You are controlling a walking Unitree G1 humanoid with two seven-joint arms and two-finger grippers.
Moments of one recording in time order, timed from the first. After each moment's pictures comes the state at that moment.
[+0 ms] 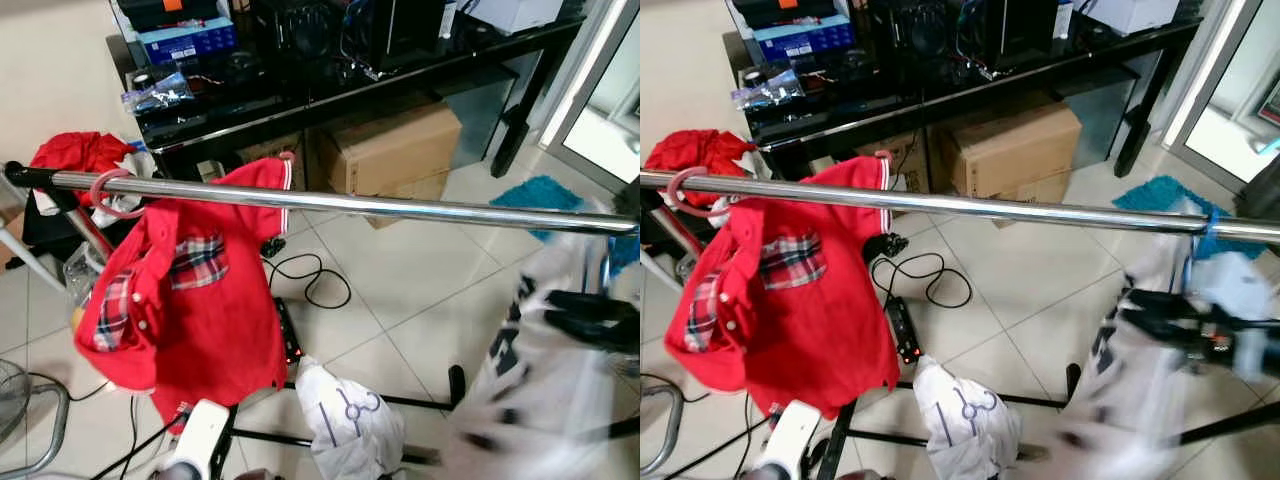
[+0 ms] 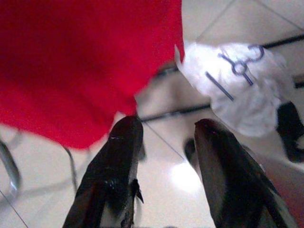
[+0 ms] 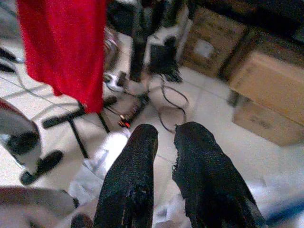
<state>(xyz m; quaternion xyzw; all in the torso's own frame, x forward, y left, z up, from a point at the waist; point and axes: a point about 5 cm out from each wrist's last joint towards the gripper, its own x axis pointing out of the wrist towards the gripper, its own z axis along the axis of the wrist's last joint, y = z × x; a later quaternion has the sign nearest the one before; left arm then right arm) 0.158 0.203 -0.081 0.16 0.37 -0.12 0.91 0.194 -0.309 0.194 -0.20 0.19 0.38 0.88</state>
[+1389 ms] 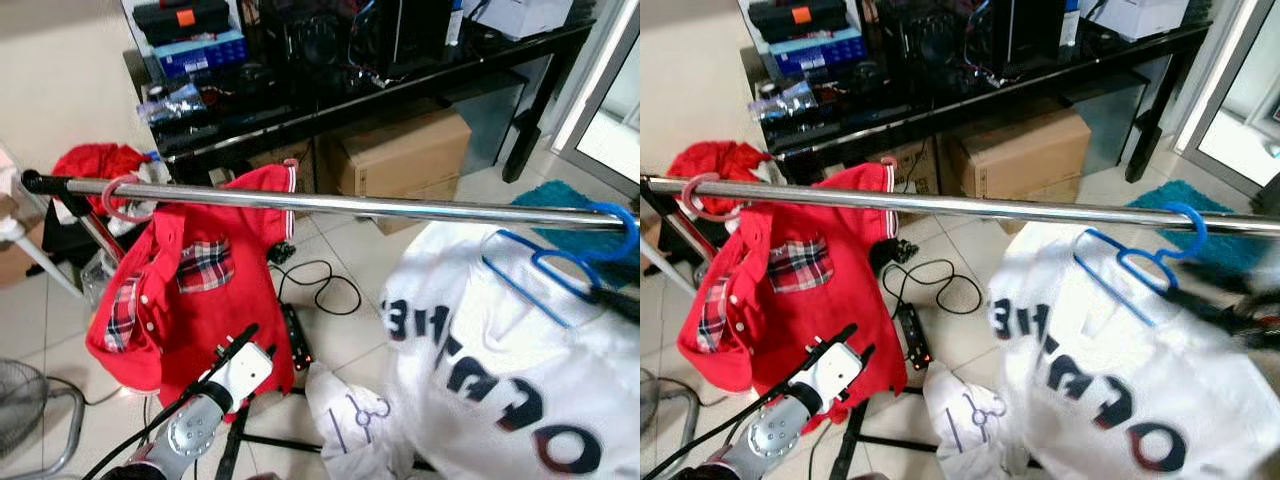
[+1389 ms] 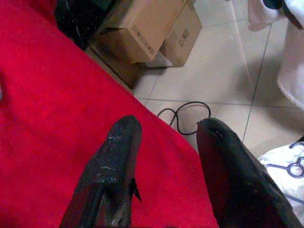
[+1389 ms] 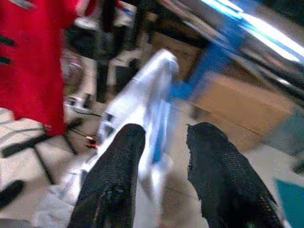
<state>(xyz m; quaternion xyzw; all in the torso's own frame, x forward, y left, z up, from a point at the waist) 0.225 0.165 -0.024 0.29 0.09 -0.24 0.92 0.185 -0.337 0.223 -0.22 0.14 0.30 0.92</state>
